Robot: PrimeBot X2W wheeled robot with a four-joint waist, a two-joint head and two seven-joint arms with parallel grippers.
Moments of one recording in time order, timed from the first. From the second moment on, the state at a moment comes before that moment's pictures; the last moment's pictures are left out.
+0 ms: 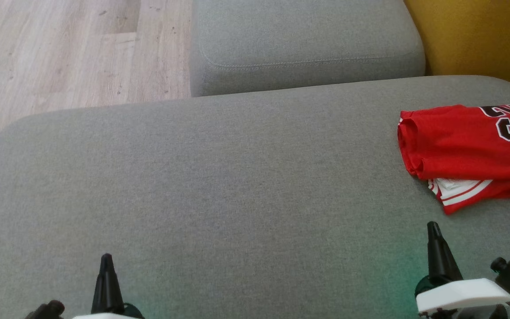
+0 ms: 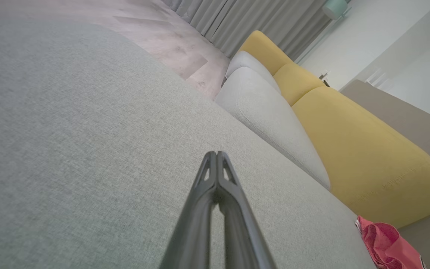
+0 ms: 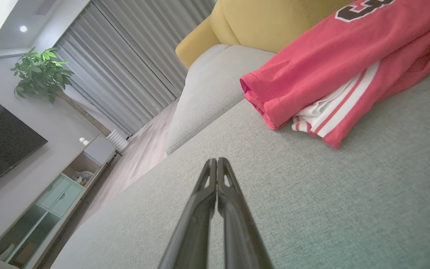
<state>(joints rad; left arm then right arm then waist) 0.16 0.06 -0.10 0.18 -0.77 -0.04 -0.14 0.11 -0.06 0.05 0.24 0.67 0.13 -0.14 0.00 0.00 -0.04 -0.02</state>
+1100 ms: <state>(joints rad) 0.07 0.07 -0.04 0.22 -1.16 -0.07 -0.05 0.04 -0.06 -0.01 0.26 1.10 0.13 -0.05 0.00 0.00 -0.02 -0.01</state>
